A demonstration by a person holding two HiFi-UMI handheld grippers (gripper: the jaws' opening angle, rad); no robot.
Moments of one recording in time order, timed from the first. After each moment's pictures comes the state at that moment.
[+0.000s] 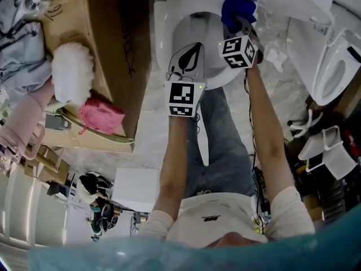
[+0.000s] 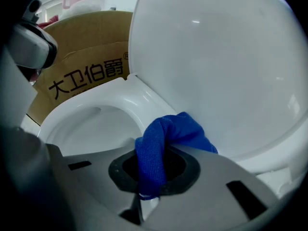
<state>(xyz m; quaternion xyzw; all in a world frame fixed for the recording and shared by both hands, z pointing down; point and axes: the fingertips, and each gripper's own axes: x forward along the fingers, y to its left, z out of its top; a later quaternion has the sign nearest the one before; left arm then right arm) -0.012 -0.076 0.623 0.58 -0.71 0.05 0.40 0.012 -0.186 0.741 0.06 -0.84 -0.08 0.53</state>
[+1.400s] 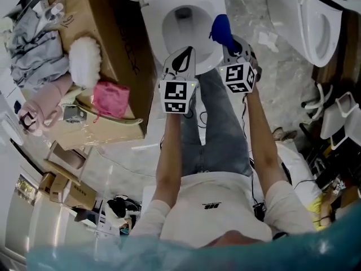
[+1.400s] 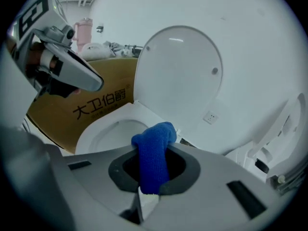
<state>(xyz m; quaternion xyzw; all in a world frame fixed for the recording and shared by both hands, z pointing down) 0.049 -0.037 0.523 0.68 -0.65 0.10 0.34 0.133 -0.118 0.574 0.19 -0.87 -0.06 0.46</state>
